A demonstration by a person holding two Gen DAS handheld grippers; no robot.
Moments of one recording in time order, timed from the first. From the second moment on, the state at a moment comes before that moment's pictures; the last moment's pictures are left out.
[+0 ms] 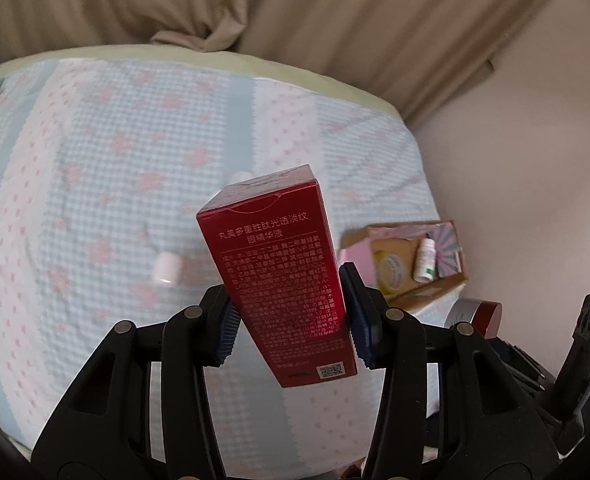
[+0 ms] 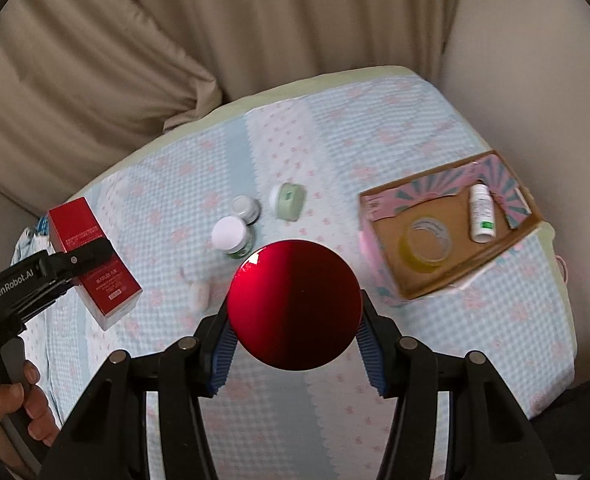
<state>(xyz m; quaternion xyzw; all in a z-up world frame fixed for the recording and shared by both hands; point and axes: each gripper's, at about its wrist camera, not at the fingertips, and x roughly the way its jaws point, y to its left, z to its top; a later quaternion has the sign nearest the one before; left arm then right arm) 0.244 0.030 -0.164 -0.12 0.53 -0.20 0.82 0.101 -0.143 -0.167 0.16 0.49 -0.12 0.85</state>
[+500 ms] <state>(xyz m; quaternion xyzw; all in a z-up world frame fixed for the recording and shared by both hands) 0.237 -0.182 -0.200 -0.10 0.55 -0.22 0.80 0.081 -0.349 -0.182 0.15 0.50 -0.14 0.84</state>
